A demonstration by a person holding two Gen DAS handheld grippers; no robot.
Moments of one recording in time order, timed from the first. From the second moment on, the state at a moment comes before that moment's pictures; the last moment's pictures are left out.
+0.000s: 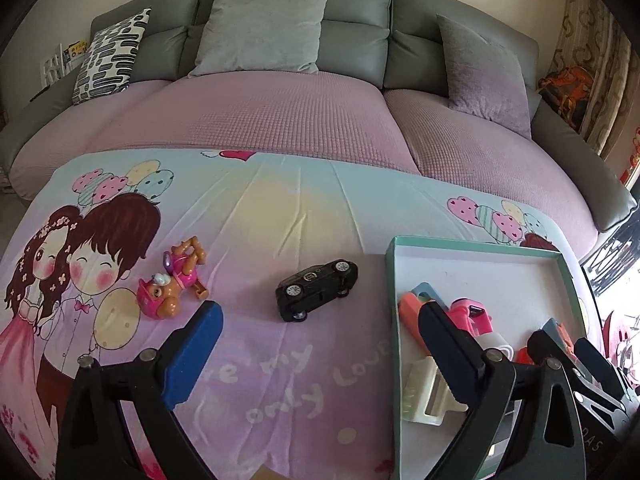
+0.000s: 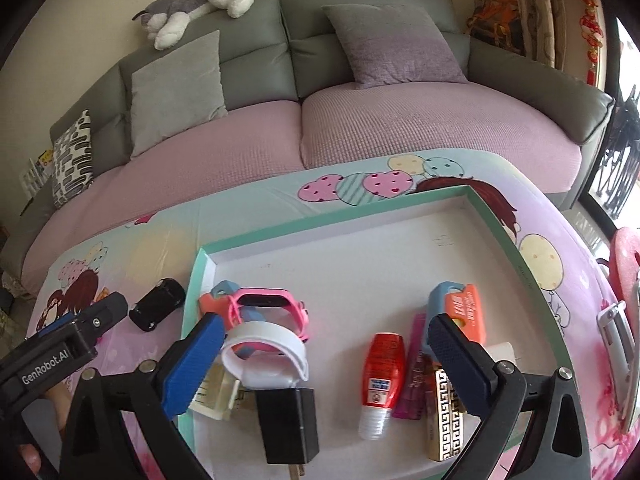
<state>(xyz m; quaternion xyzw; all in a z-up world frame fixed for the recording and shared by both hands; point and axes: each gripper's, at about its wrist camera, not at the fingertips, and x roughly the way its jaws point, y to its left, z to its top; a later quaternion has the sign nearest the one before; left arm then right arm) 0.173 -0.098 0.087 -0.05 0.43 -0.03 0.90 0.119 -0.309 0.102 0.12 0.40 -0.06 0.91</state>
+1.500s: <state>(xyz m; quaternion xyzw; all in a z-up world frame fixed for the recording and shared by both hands) 0.172 0.063 0.052 -0.18 0.41 0.07 0.89 0.169 -0.150 0.076 0.01 0.41 0.08 0.91</state>
